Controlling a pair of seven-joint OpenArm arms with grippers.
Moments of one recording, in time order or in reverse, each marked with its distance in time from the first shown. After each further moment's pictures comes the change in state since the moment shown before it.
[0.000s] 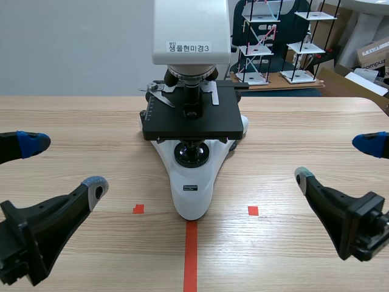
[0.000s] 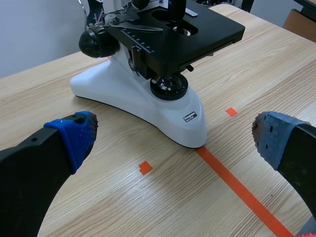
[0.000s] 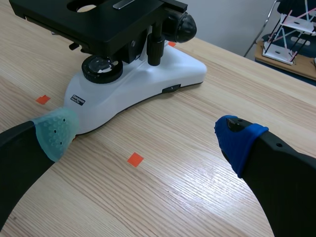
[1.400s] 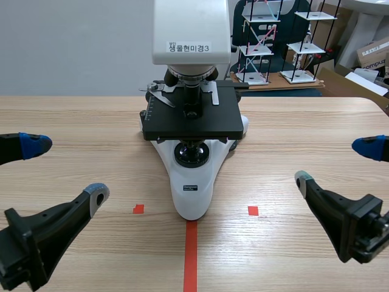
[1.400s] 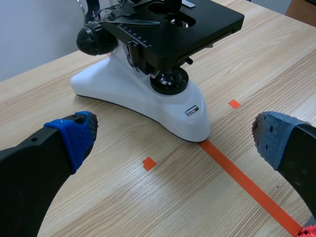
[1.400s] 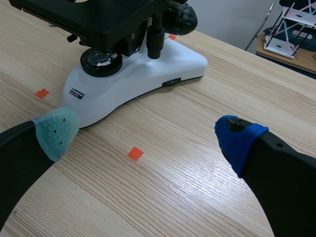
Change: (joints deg) left arm 0.0 0.0 0.0 0.0 3.0 0.0 0.0; right arm 0.0 0.0 0.0 0.0 0.0 0.0 -1.2
